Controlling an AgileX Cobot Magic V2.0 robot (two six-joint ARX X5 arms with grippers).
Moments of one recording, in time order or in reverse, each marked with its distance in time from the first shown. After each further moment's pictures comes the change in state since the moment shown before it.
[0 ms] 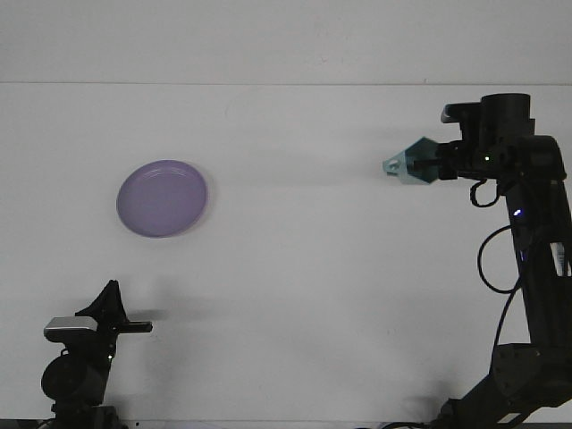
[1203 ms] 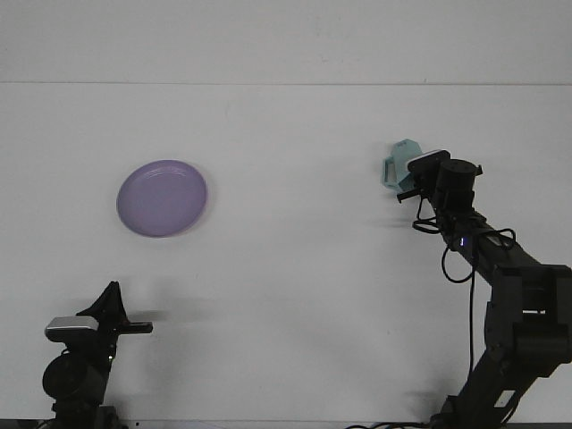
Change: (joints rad) left arm 0.000 0.000 0.000 -0.023 0.000 0.000; right arm -0.034 0.149 -0.790 1.410 0.202 -0.367
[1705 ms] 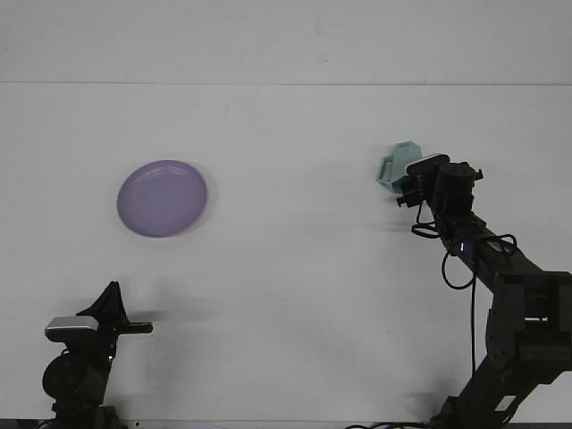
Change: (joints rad) left arm 0.000 0.000 0.000 0.000 0.000 0.000; right arm 0.008 -0.029 -0.031 -0.017 0.035 0.006
